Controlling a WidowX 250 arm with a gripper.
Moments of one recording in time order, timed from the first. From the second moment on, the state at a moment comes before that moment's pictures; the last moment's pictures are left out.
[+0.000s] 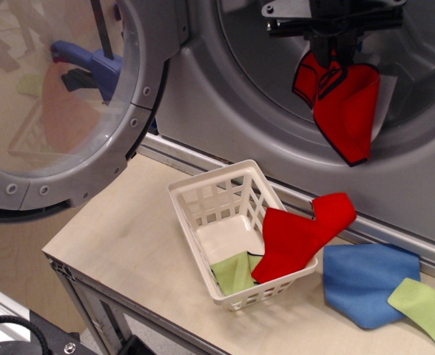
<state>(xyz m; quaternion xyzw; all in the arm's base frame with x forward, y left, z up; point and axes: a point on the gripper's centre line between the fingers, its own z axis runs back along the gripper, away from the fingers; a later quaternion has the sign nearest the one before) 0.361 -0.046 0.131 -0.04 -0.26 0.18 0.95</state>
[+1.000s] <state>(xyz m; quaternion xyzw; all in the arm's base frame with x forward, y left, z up) 0.395 -0.021 0.092 0.03 -0.29 0.17 0.94</state>
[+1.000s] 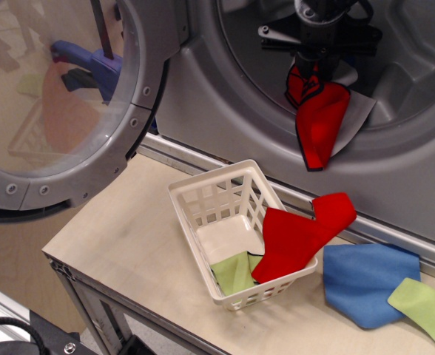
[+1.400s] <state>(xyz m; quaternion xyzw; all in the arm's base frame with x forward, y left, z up) 0.374 -0.024 0.091 0.02 -0.27 0.16 0.95</state>
